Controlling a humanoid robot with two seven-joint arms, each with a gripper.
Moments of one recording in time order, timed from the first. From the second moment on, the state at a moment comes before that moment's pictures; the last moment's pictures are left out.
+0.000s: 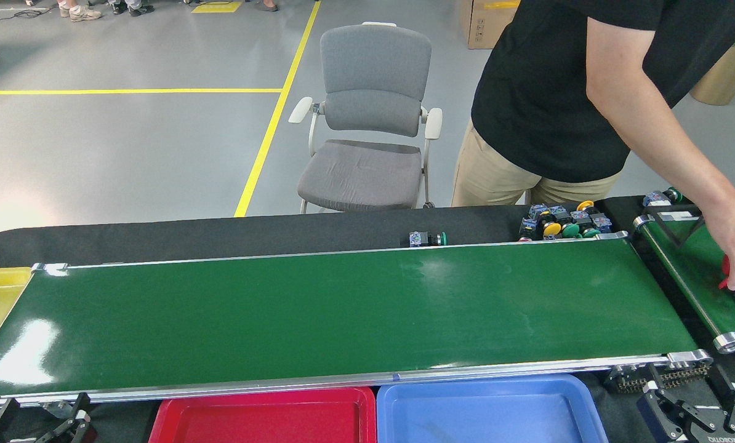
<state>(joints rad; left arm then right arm) 0.39 0.38 0.29 -1.65 -1.19 -0.15 0.06 0.22 -0.09 -0.48 -1.66 1.23 -0.40 0.04</state>
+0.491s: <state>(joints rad) 0.38 0.38 0.30 -1.63 -1.19 -0.15 0.07 0.24 -0.10 -0.44 -1.66 1.23 -0.41 0.04</state>
